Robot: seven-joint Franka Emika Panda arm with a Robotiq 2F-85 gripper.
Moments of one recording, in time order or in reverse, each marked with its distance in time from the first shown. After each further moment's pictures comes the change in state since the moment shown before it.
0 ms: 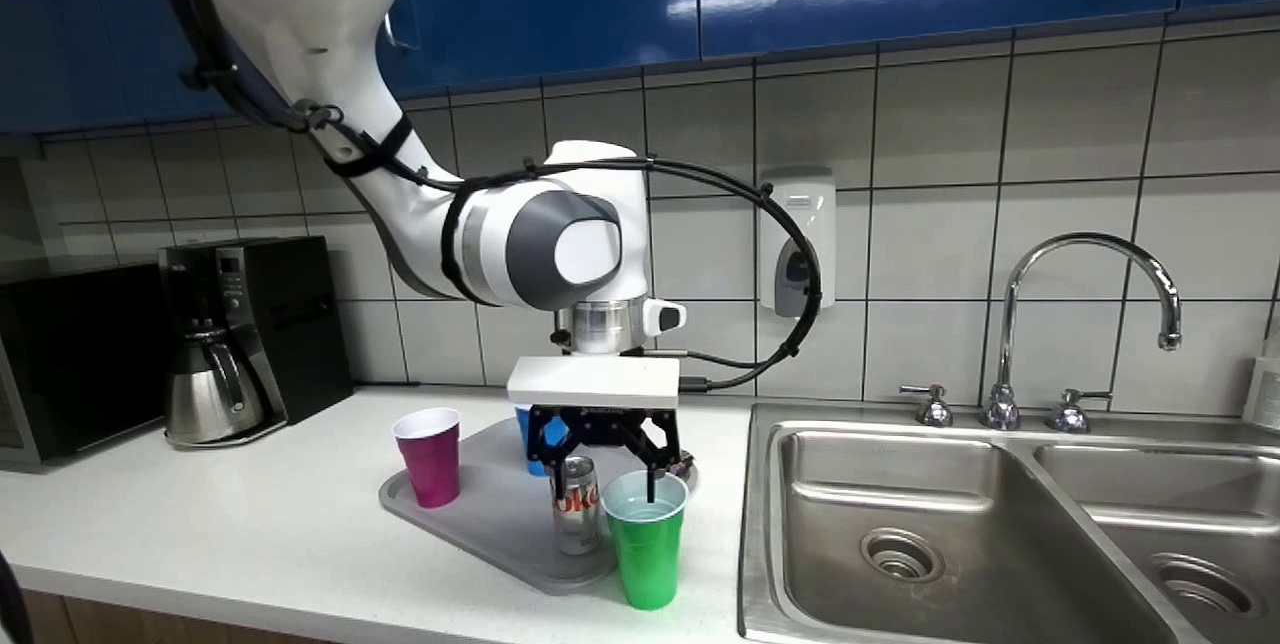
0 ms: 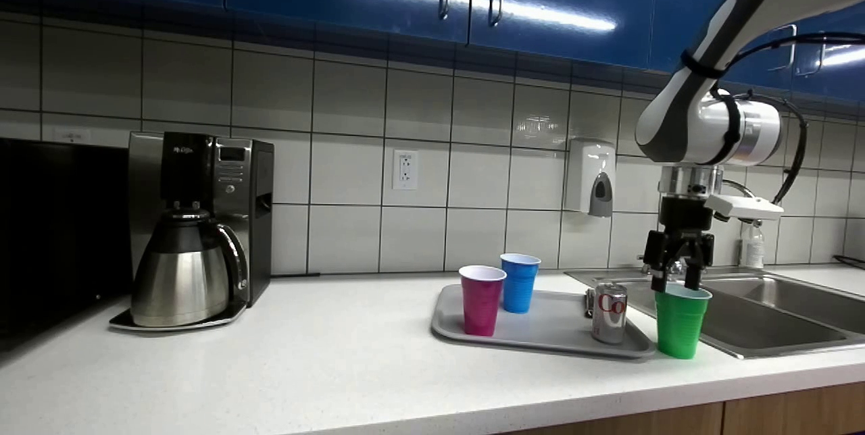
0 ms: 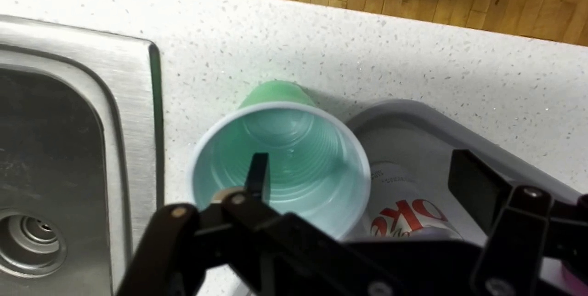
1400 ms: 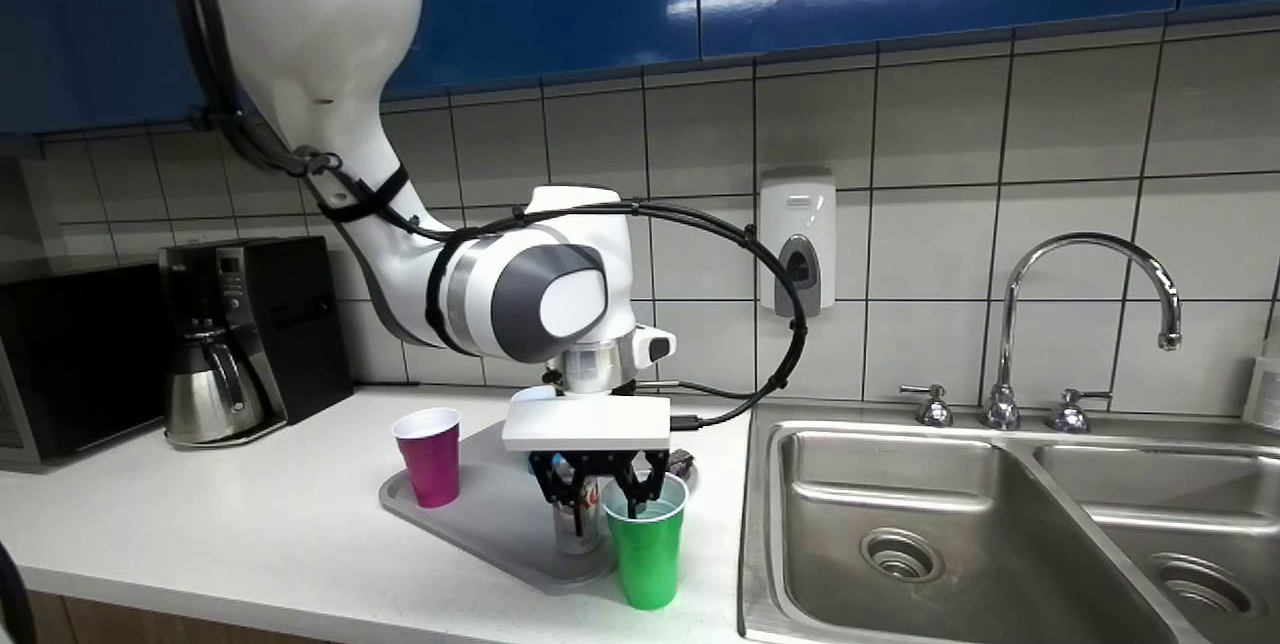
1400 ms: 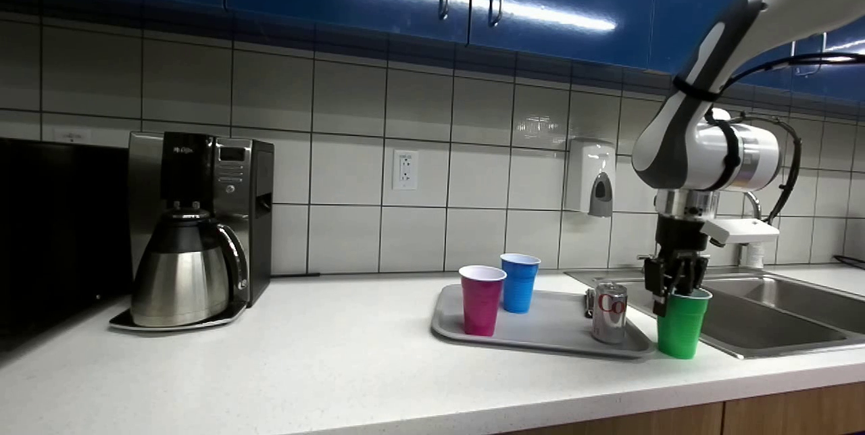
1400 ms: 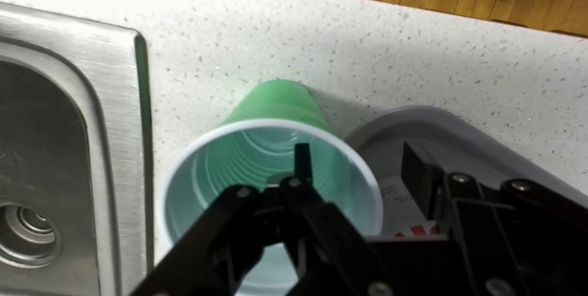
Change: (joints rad) arm 0.000 0.065 0.021 -0.057 -0.001 0.177 -0.001
